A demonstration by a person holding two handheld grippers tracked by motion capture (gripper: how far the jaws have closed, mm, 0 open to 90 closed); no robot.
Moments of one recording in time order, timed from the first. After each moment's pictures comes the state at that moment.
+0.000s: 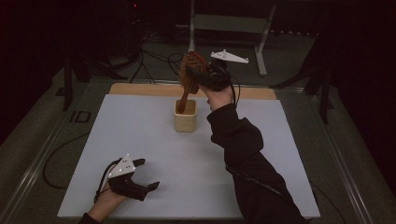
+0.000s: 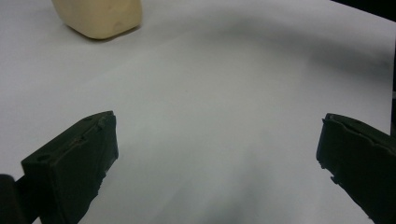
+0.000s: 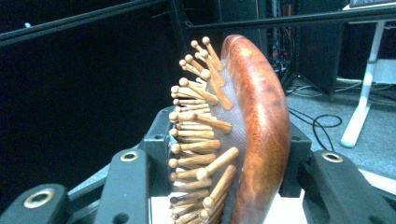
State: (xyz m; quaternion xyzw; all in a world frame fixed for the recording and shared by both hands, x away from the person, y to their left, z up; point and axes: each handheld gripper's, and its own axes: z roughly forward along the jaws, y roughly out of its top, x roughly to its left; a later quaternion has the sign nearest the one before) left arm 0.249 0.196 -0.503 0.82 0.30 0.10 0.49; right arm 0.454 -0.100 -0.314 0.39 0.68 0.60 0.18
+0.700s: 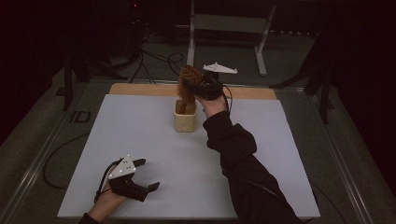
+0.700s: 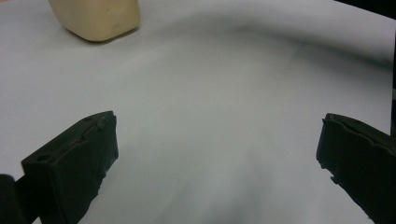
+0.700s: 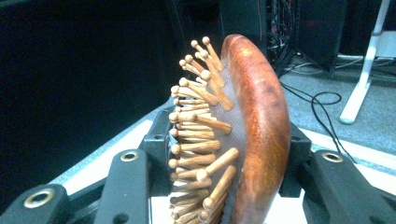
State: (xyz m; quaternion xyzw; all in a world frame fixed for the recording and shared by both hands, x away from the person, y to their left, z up) left arm 0.247 0.195 -0.503 0.82 0.29 0.11 0.49; right arm 0.467 -0.089 -0.364 0.41 0.70 0.57 0.17
